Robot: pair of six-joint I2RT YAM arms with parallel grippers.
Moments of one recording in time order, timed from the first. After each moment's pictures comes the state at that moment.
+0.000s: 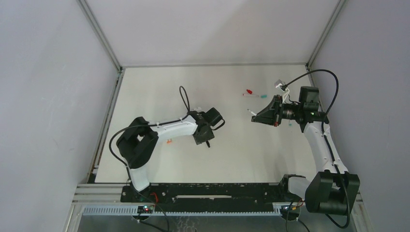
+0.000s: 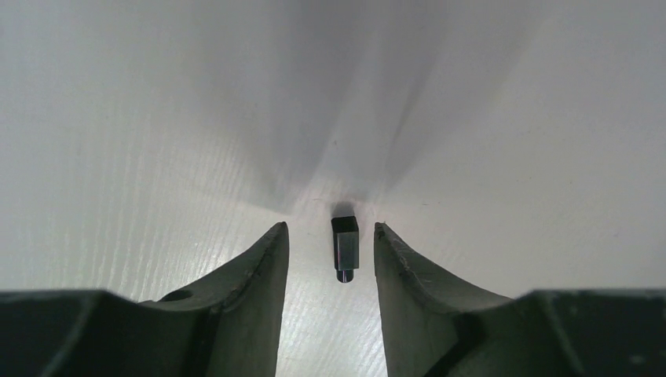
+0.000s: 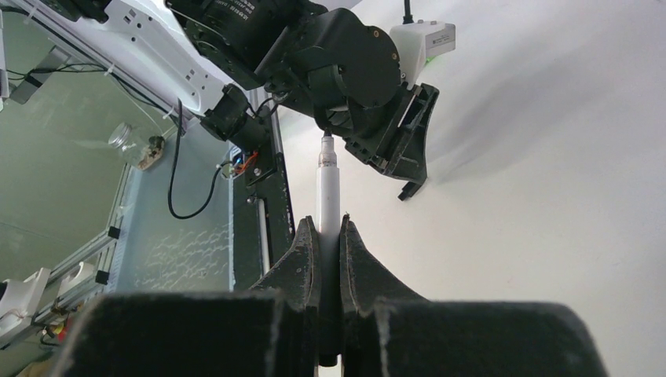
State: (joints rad) left arm -0.88 1.82 1.20 -0.71 -0.32 -1.23; right arm -0.11 1.16 0.91 -0.45 -1.45 -0.16
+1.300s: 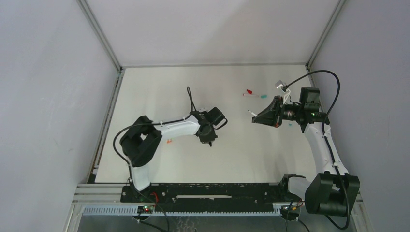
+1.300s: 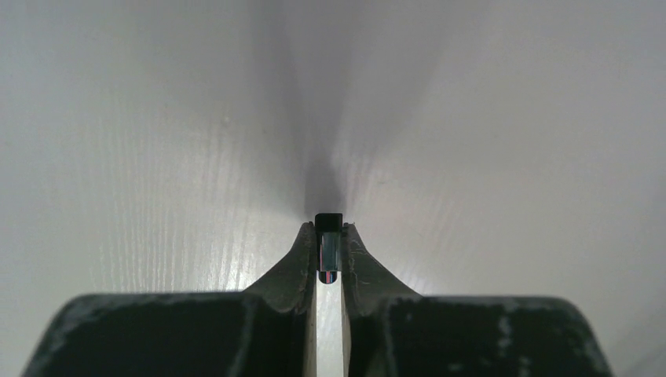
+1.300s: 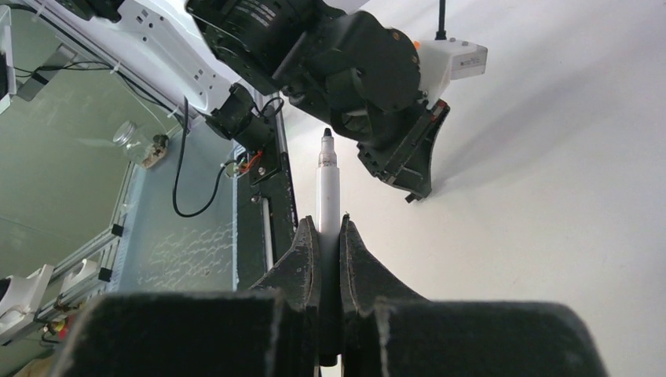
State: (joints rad) left arm -0.88 1.88 1.24 -0.68 -0.23 -1.12; right arm -0.12 1.14 0.91 -0.48 -1.47 -0.18
